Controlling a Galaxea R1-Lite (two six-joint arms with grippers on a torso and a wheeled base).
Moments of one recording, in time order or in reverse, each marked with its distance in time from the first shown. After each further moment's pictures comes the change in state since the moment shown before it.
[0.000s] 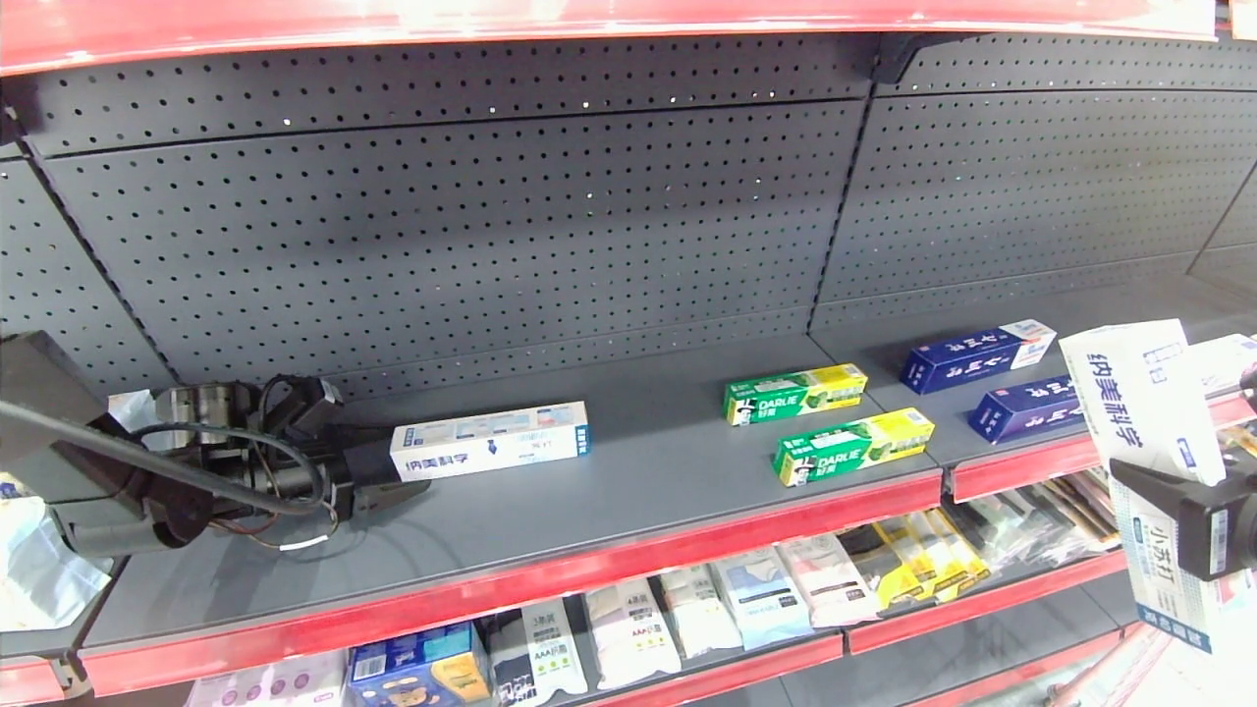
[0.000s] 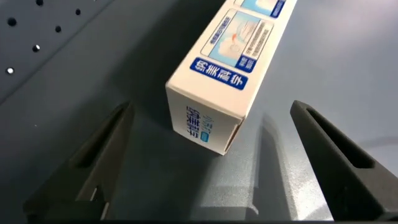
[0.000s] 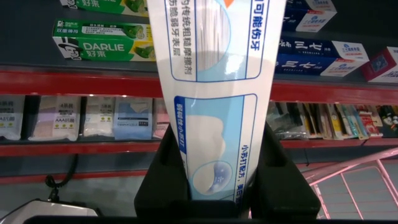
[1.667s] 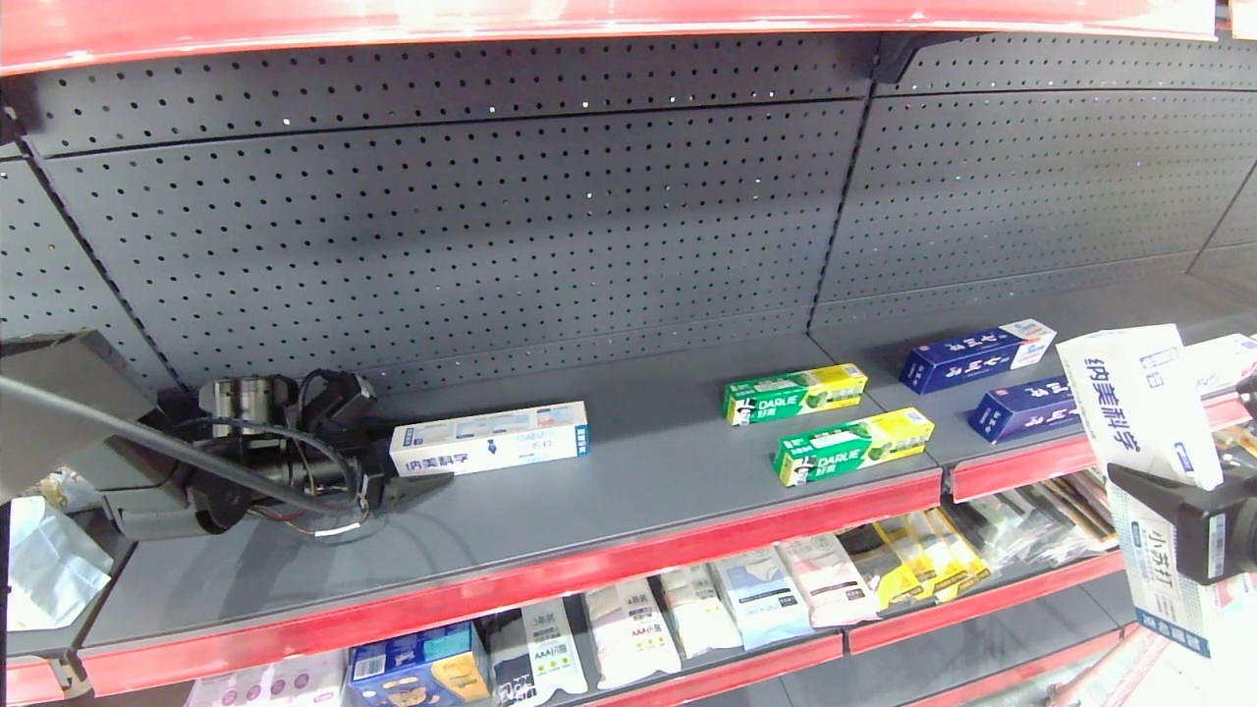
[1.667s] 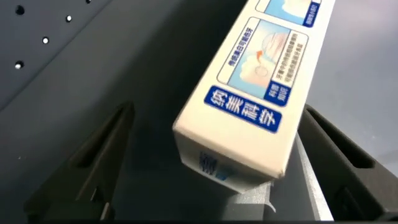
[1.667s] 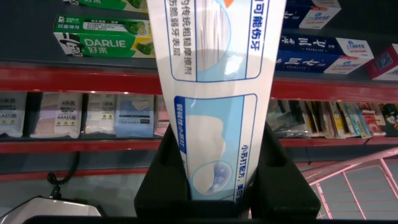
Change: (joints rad) left arm -0.055 0.062 -0.089 0.007 0.064 -0.011; right arm 0.001 0.003 0.007 0.000 0.004 0.000
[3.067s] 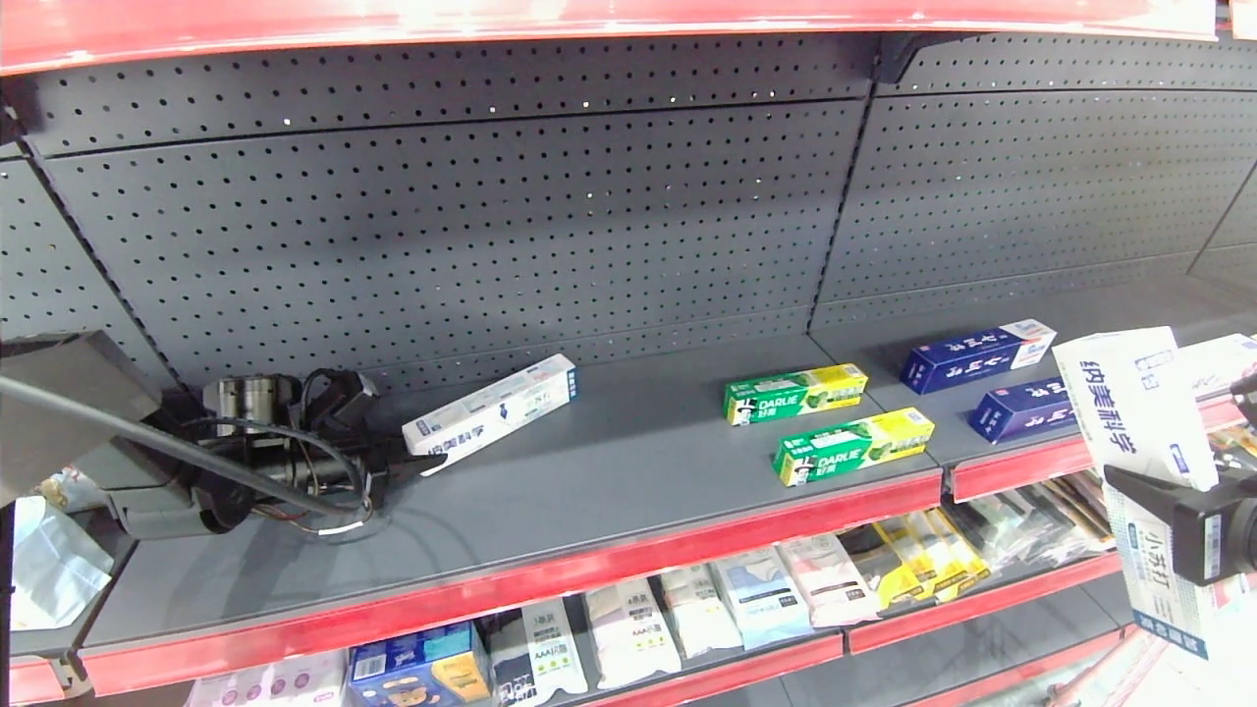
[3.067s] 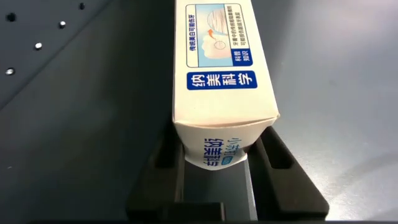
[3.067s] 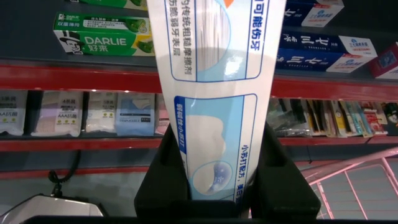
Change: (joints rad) left arm -0.014 0.002 -0.001 -0.005 -0.022 -0.018; right arm -0.002 0.009 0.001 0.000 0.002 0.000
